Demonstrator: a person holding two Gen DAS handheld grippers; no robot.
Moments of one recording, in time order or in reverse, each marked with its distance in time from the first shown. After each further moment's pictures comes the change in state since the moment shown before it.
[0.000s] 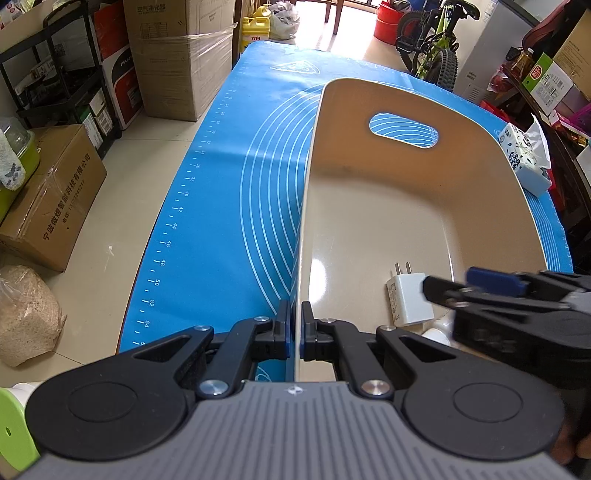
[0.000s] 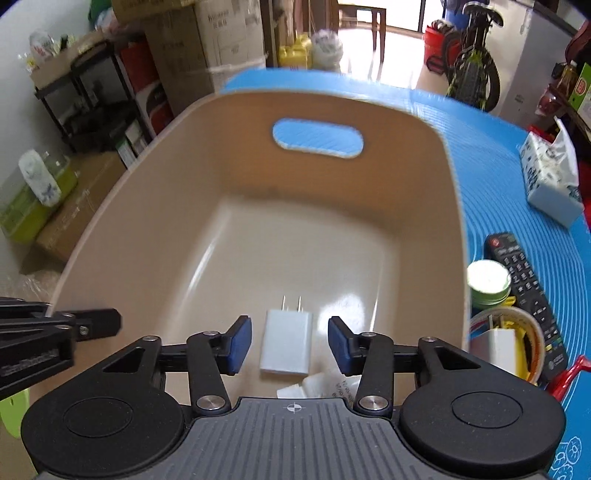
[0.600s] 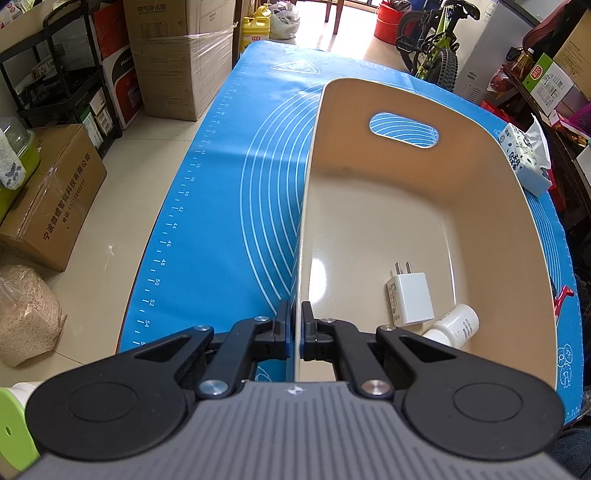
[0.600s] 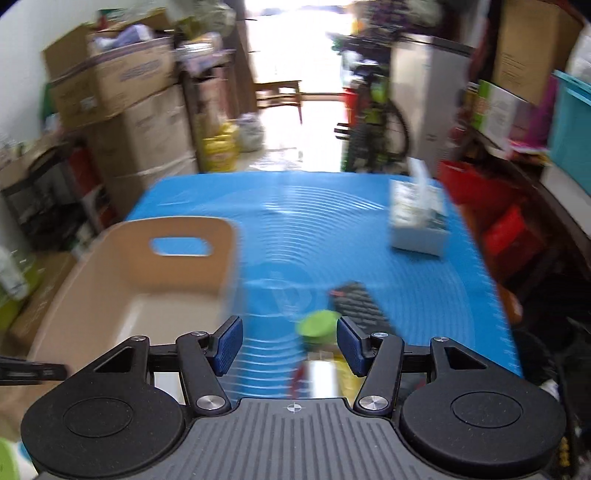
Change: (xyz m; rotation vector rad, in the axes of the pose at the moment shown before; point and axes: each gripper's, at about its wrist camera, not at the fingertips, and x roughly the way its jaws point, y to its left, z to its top) left arm 0.000 0.000 0.000 0.000 0.001 0.001; right arm -0.098 -0.126 -0.017 0.180 -0.254 -0.154
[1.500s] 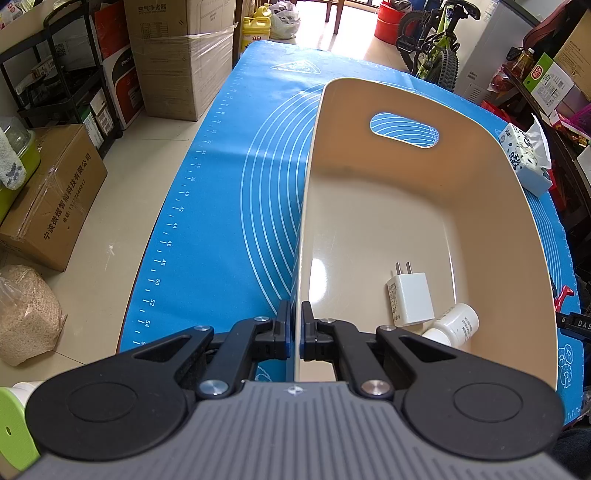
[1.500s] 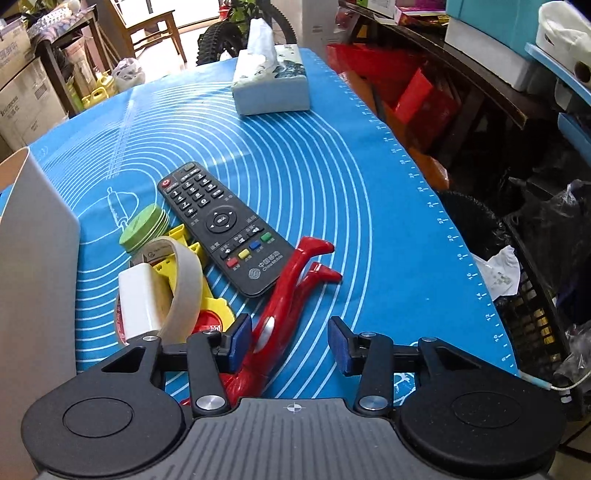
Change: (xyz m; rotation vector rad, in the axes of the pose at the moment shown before) left arm 0.000 0.000 0.000 0.000 0.000 0.001; right arm 0.078 -0.093 -0.073 0.262 0.265 -0.203
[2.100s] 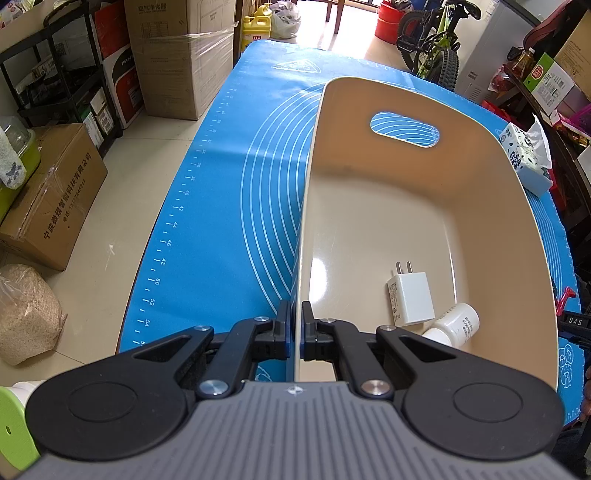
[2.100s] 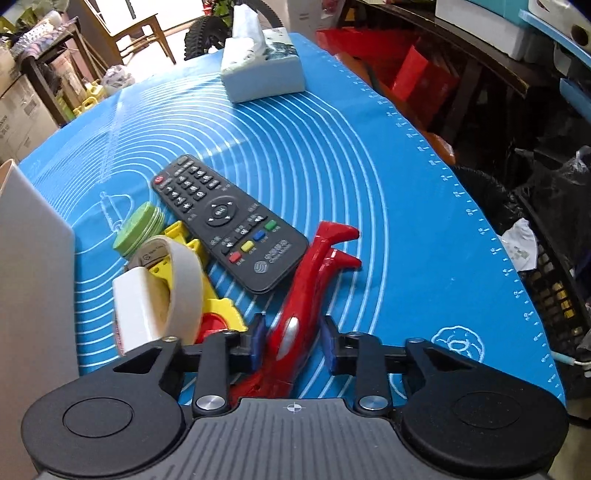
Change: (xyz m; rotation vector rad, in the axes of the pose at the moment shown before) left arm 0.000 0.000 0.000 -0.001 0.001 -0.001; right arm 0.020 0.001 -0.003 0.089 0.024 0.039
